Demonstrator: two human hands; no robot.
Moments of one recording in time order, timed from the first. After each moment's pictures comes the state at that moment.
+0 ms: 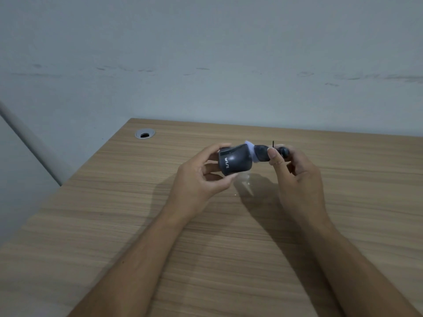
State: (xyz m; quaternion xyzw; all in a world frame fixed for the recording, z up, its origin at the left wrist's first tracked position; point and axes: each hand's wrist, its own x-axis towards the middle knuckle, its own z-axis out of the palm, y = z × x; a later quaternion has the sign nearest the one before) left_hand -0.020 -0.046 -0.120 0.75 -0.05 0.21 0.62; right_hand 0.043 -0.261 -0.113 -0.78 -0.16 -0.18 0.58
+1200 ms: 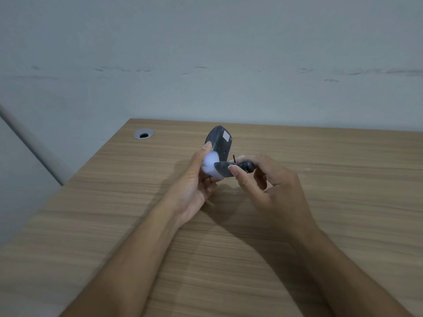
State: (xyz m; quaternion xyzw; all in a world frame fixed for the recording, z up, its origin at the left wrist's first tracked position) left_hand -0.019 -0.053 -0.104 0.52 0.11 0.03 0.85; right_hand 0.016 -0.238 -0.111 -0.76 -0.34 -0.21 0.51
